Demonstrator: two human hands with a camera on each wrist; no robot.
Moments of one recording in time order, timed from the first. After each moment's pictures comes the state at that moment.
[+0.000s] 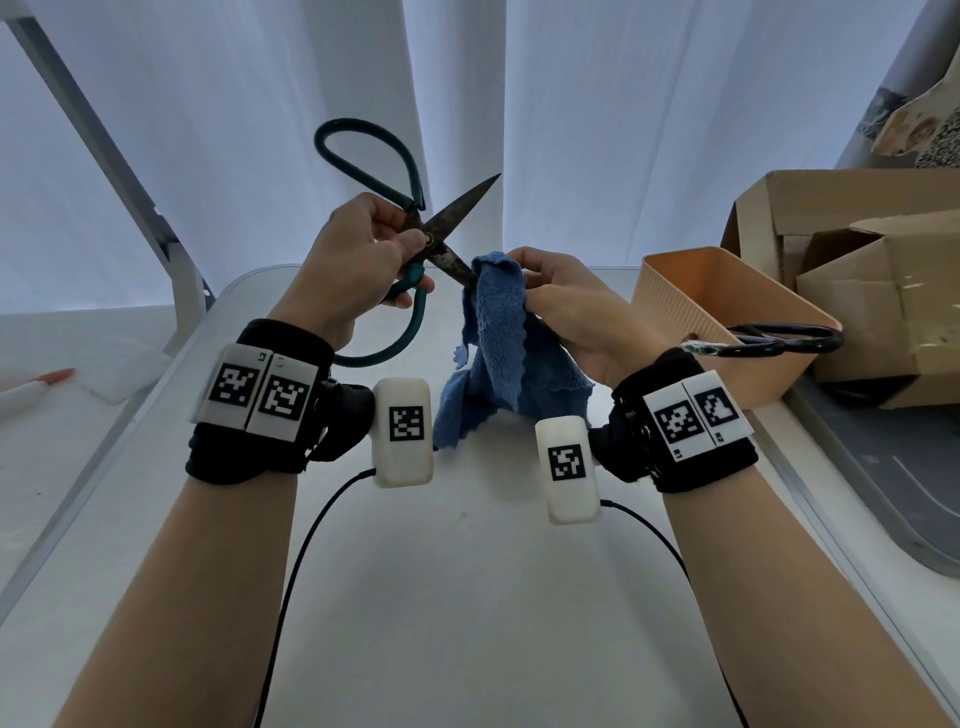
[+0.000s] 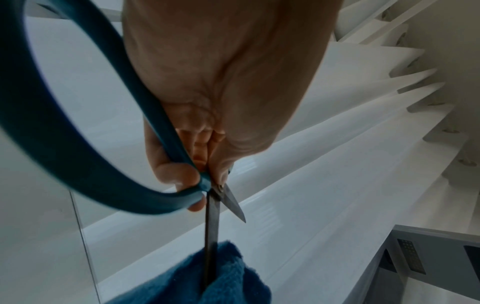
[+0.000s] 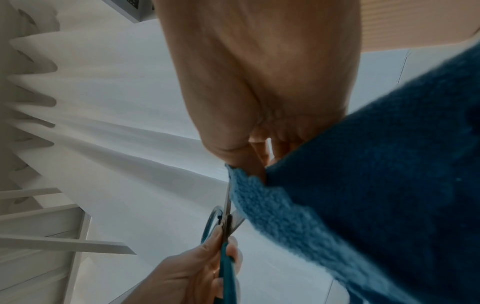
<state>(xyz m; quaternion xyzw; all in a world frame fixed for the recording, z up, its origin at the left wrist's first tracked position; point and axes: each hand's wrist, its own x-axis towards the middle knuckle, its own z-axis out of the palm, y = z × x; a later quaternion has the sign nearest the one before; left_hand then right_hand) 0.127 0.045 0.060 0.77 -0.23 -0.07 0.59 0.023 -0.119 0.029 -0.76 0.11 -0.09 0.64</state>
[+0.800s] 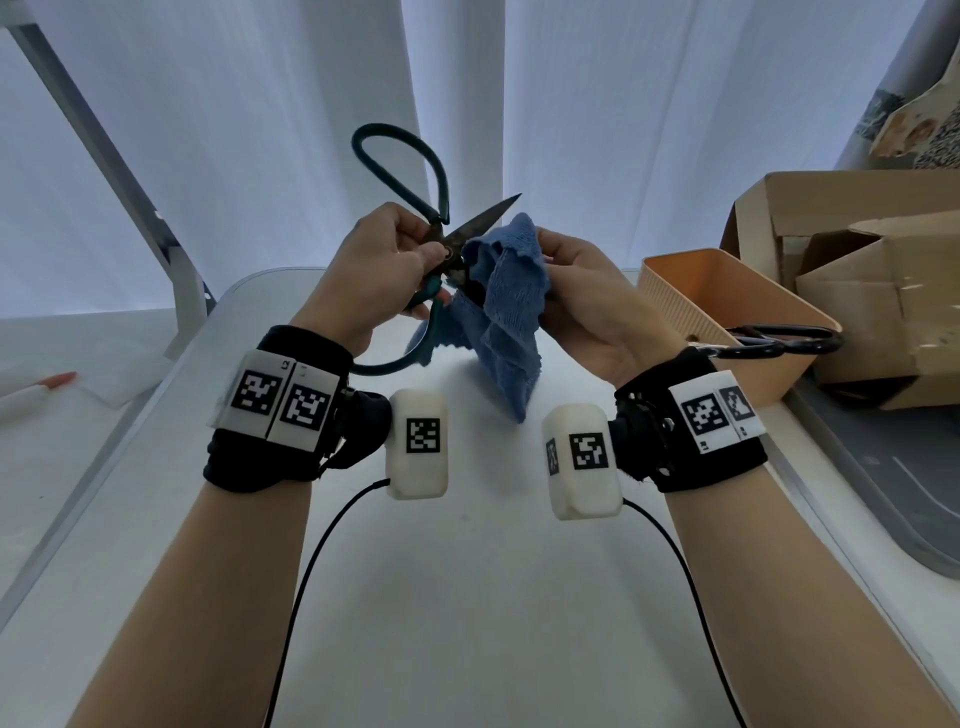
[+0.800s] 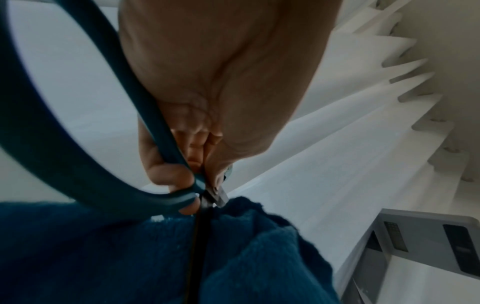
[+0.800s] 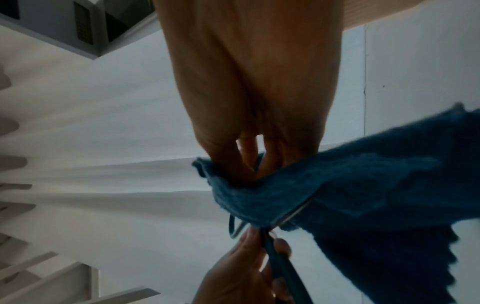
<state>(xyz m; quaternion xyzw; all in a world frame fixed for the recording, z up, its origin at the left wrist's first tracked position) 0.120 0.035 0.058 0.78 -0.25 -0.08 0.57 0.020 -0.123 0.034 -0.65 0.05 -0.13 0.74</state>
